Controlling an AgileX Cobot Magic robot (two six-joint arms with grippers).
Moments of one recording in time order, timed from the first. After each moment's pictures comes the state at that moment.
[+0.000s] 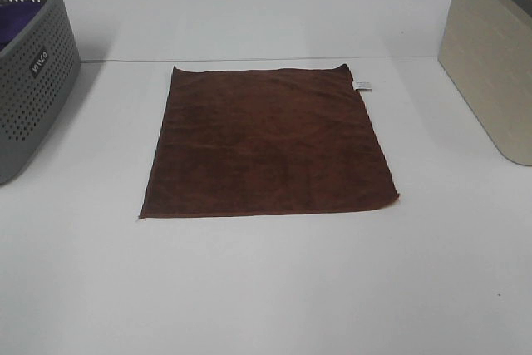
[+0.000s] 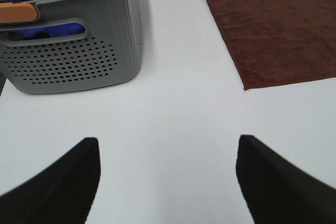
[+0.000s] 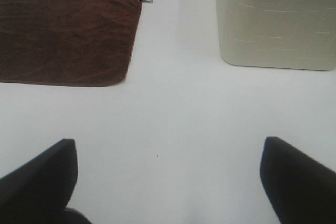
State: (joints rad) left arm 0.03 0.00 -0.50 -0.09 1.05 0.12; right arm 0.02 0.00 -0.51 0.03 1.06 -0.07
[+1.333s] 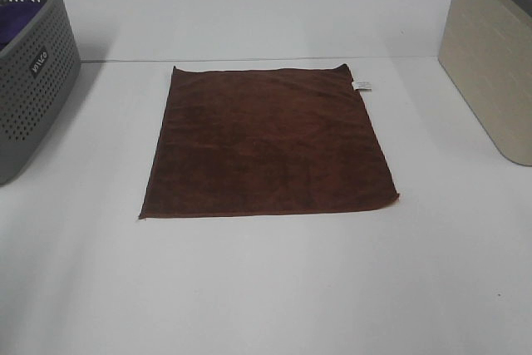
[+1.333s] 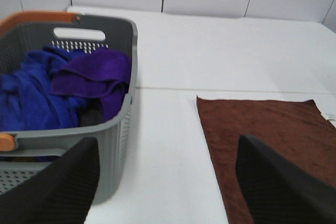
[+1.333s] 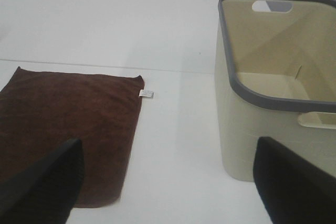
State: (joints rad) left arm 0.03 0.54 -0.54 -0.28 0.37 0.11; right arm 0.07 0.52 -0.62 0.03 0.49 -0.07
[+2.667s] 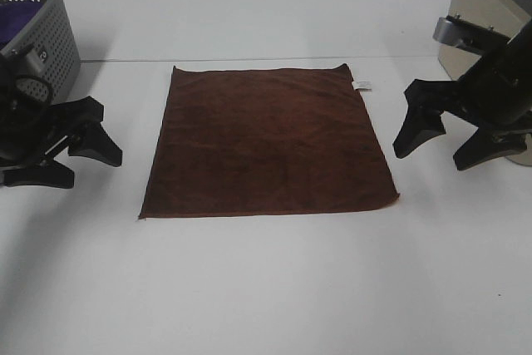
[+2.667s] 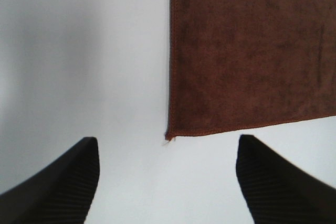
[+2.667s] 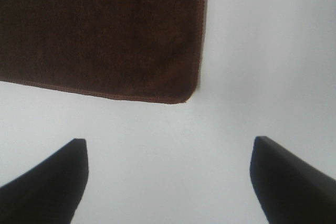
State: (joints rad) left arm -0.07 1.77 -0.89 -0.86 0.55 0.46; right arm 0.07 1.75 -1.06 0.43 0.78 -0.26
